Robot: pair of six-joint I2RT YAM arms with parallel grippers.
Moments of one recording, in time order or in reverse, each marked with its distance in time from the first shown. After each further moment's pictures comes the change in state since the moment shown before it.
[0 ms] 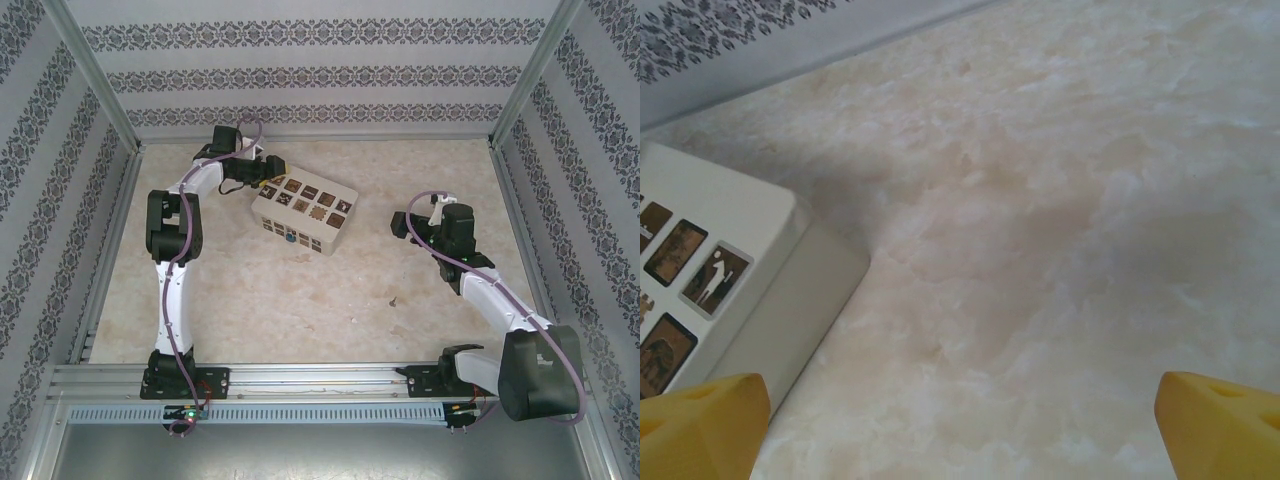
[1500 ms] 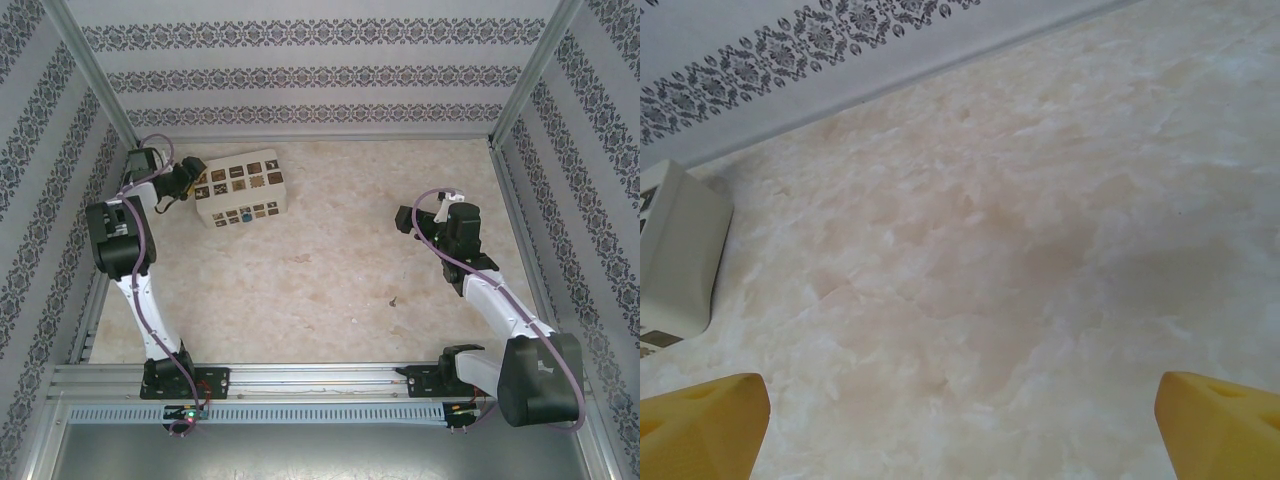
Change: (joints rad) left arm 0.375 -0.205 -0.427 0.371 -0.161 -0.331; right arm -0.025 -0.031 -0.002 0.047 -0.008 0.029
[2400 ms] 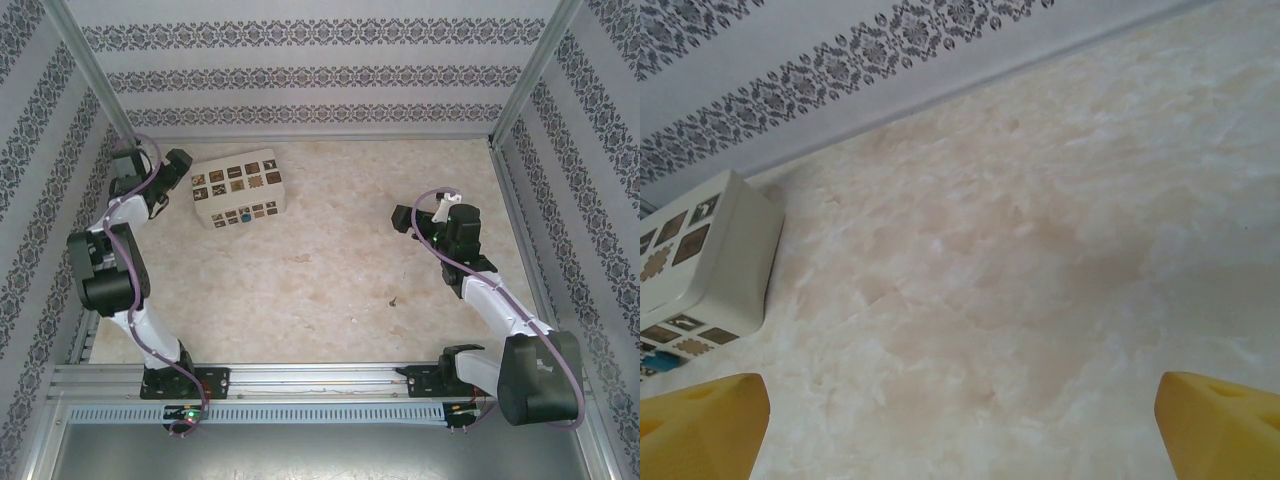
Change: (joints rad) left arm 0.011 -0.346 -0.267 0.085 -0.259 -0.058; right arm -0.001 0.005 -0.026 0.084 -0.082 0.035
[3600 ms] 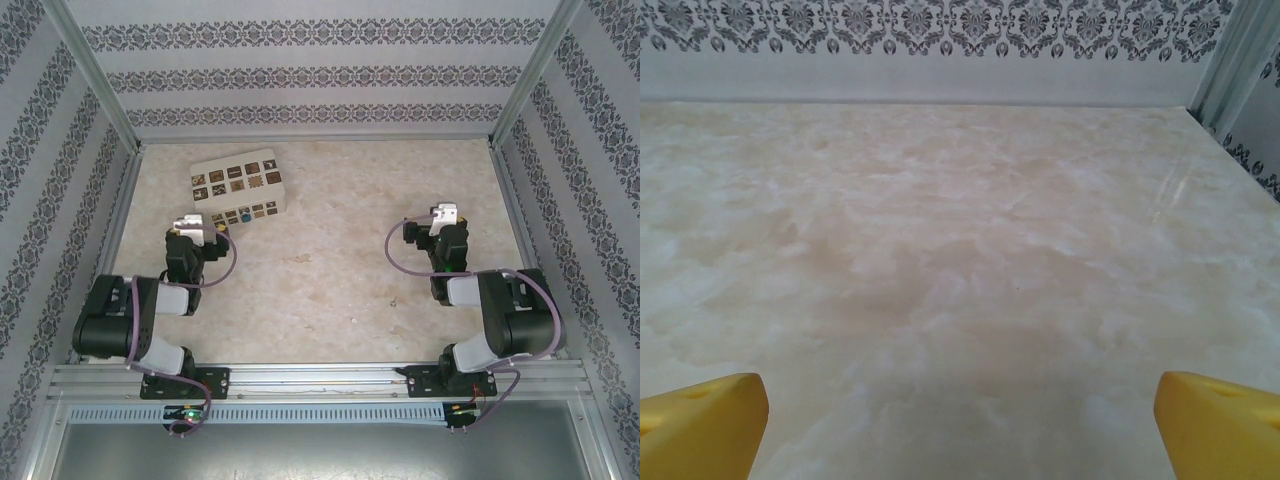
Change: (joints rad) left arm -0.327 -0.394 -0.990 0.917 -0.551 0.686; right arm -0.011 0.336 -0.223 0.693 0.344 -0.398
